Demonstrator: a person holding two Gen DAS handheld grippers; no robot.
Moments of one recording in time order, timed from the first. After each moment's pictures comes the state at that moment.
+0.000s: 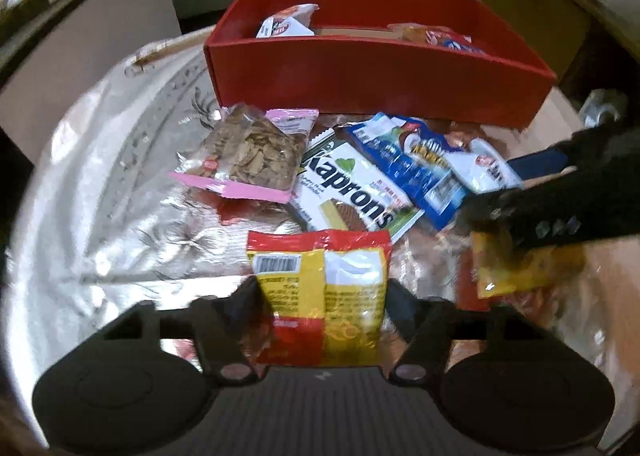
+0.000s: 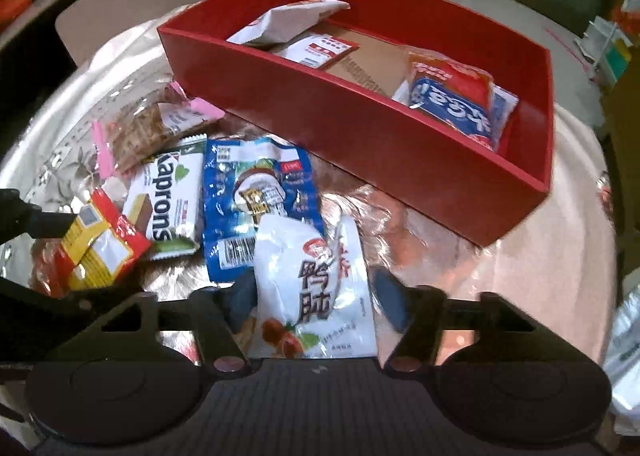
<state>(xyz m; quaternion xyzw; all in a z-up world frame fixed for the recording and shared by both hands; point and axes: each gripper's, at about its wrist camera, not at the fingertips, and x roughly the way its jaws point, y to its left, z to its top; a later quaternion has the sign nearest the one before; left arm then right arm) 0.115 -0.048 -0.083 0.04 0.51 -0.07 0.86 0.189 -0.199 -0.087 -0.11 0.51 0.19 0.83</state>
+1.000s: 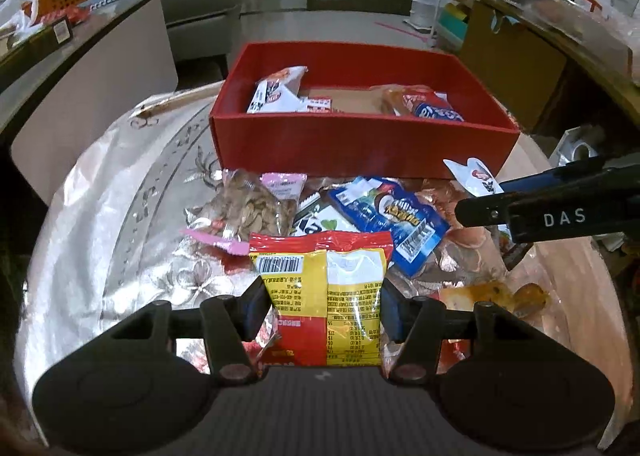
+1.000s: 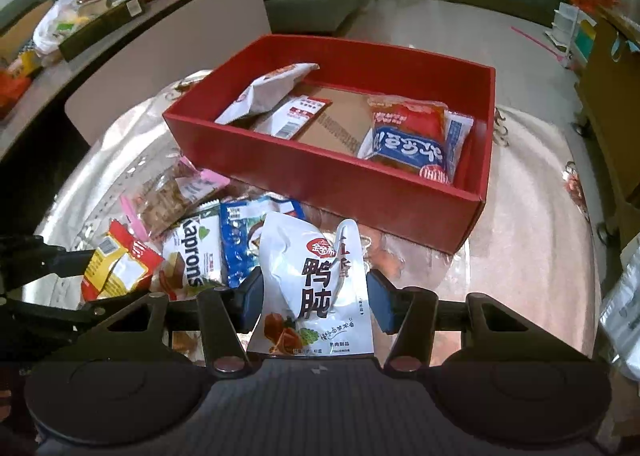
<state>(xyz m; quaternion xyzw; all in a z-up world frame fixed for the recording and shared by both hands) 0.108 -0.044 -0.043 0.02 0.45 -0.09 0.89 0.174 -0.226 -0.043 -0.02 0.47 0.18 0.87</state>
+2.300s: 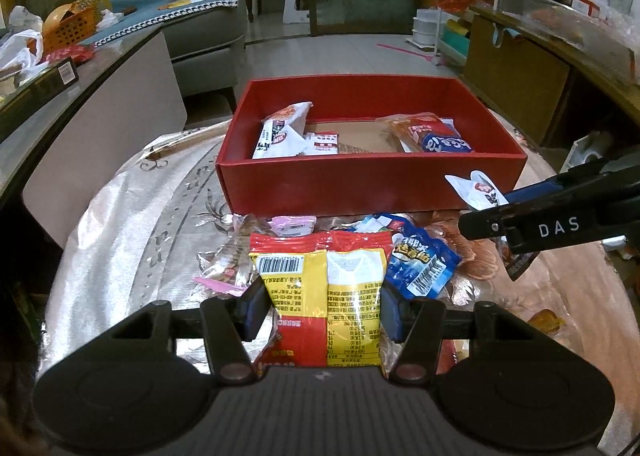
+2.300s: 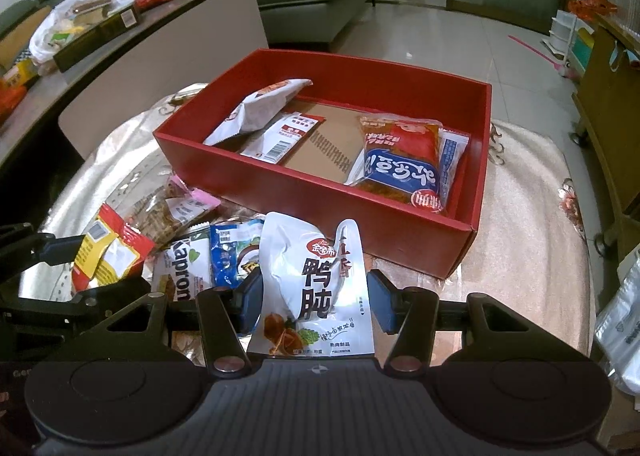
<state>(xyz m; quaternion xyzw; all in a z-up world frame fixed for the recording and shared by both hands) 0.117 -0.051 -0.033 0.05 0.42 -0.07 0.91 0.185 -0.226 -0.040 -0.02 0.46 0.18 0.87</state>
